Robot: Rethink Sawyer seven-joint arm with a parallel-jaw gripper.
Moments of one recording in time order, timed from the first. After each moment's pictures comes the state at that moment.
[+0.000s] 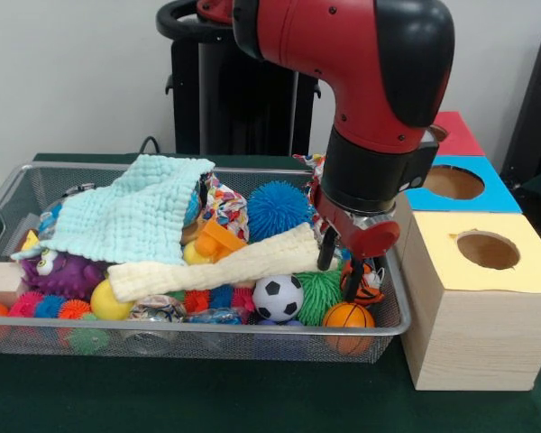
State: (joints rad) arm 0.18 -0.24 -0.47 1.38 0.62 0.59 2.44
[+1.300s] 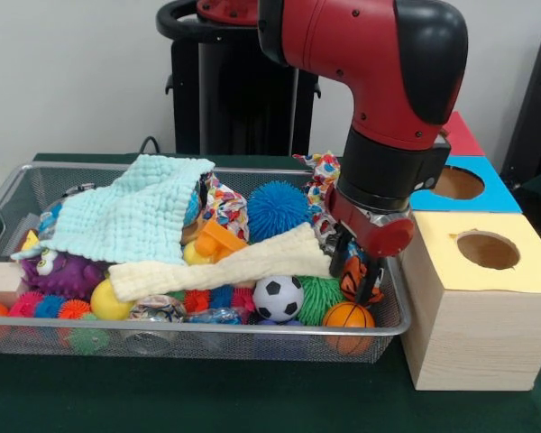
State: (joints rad) arm 0.20 -0.28 -0.41 1.49 0.62 0.39 2.44
